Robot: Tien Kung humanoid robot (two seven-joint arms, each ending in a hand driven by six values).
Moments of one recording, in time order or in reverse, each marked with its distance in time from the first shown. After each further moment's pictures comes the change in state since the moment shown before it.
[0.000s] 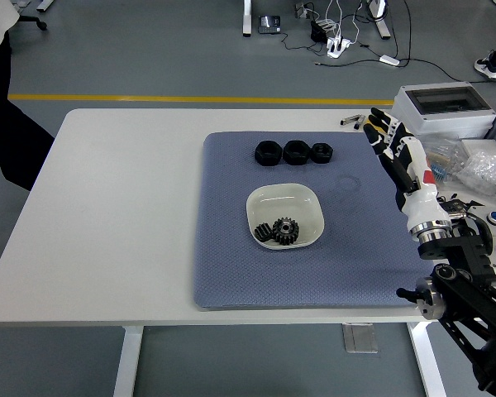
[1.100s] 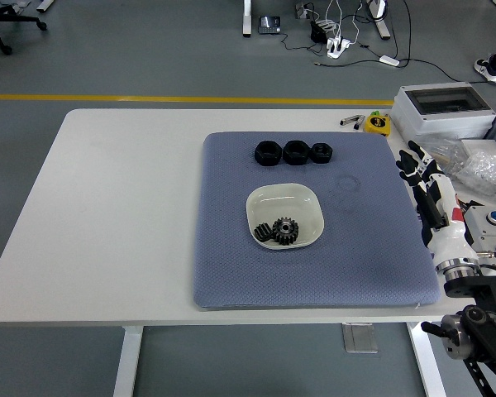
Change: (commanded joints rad) left arm -0.004 -0.002 0.059 0.011 -0.084 0.029 -0.030; right arm -0.220 0.039 0.210 0.114 -0.341 0.121 -0.133
